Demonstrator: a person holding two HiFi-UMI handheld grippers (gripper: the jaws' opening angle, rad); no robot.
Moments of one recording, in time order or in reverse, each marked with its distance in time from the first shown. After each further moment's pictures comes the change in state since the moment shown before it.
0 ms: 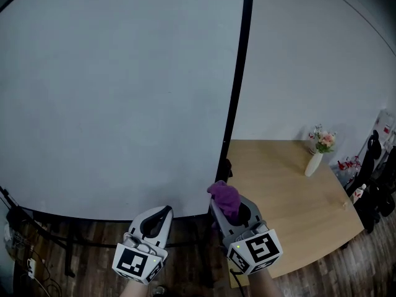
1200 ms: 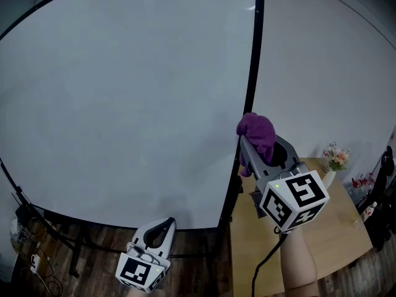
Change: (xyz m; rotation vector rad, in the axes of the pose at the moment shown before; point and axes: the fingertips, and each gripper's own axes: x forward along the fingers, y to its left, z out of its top) left arm -0.018 0.004 0.012 0.056 0.022 0.088; right arm 0.049 -0.069 0.169 -0.132 -0.167 -0.010
